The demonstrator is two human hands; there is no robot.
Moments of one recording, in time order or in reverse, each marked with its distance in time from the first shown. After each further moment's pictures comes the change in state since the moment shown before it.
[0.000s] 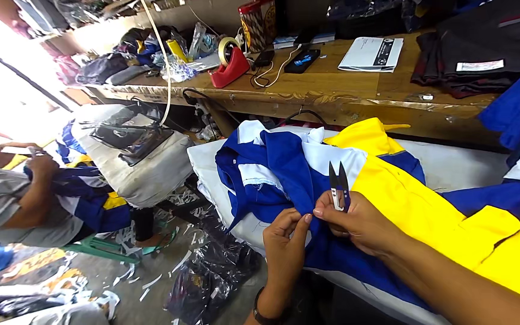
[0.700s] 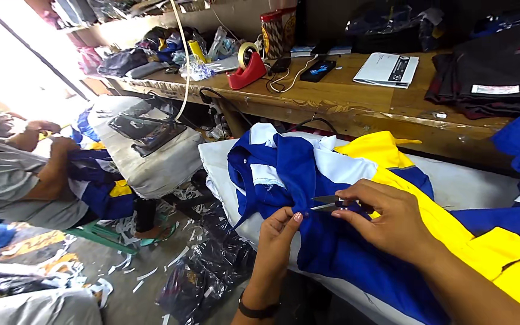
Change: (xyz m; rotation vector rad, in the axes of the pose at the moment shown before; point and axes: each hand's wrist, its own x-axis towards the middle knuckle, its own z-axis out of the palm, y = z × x) left_hand 0.012 0.009 -0.027 -0.312 -0.082 -0.296; right_hand 0.006 -0.007 -0.037 -1.089 0.168 -0.727
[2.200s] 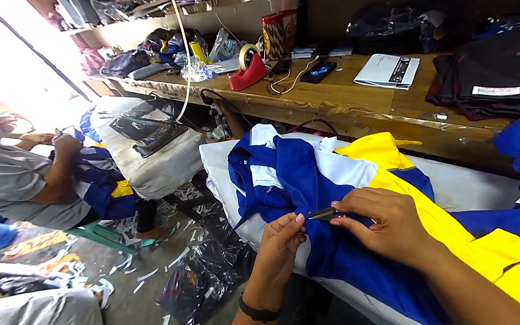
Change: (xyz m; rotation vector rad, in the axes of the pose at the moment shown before) left_hand -0.004 0.008 0.007 -0.339 0.087 -0.303; right_hand 0.001 0.000 -0.001 0.009 -0.029 -0.157
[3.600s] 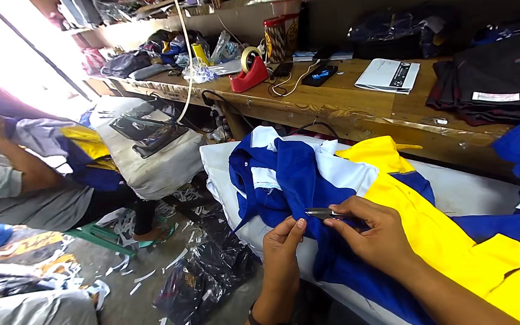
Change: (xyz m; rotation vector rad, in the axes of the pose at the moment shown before) left_hand -0.005 -0.020 0.008 0.159 0.108 0.359; right_hand -0.010 -0.015 0.026 0.160 0.126 0.255
